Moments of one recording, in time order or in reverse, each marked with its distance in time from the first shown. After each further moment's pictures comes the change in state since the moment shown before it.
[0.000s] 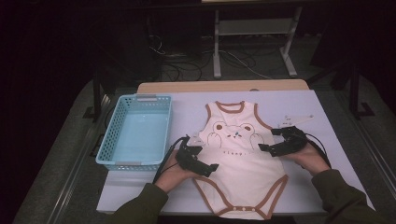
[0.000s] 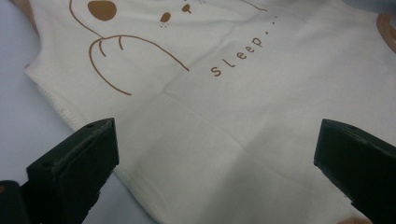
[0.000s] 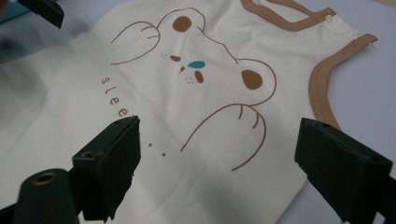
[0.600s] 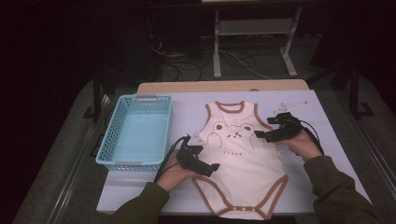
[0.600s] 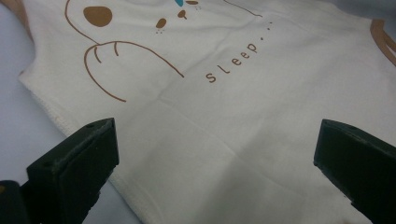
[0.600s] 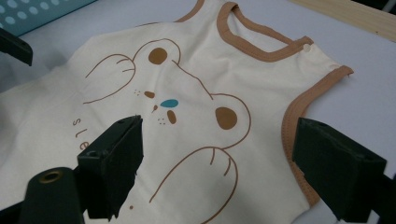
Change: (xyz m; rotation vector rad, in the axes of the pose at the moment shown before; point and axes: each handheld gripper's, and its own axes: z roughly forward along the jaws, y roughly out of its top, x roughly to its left) left arm -0.002 0.004 0.001 -0.011 -0.012 0.001; right arm -0.021 0.031 0.015 -0.012 -0.014 0.029
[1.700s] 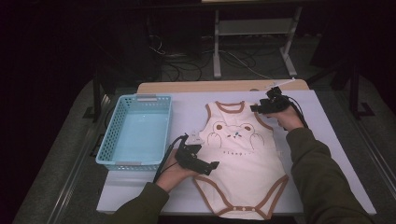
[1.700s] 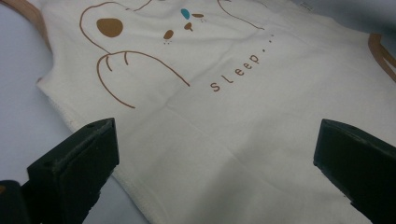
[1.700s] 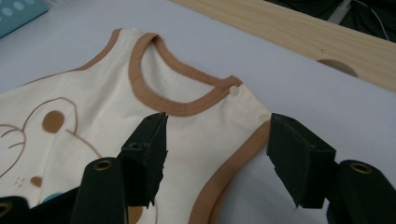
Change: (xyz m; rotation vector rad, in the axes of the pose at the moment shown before) left arm 0.000 0.001 -0.005 -0.050 0.014 -0.032; right arm -0.068 0.051 0.058 0.022 -0.088 0.104
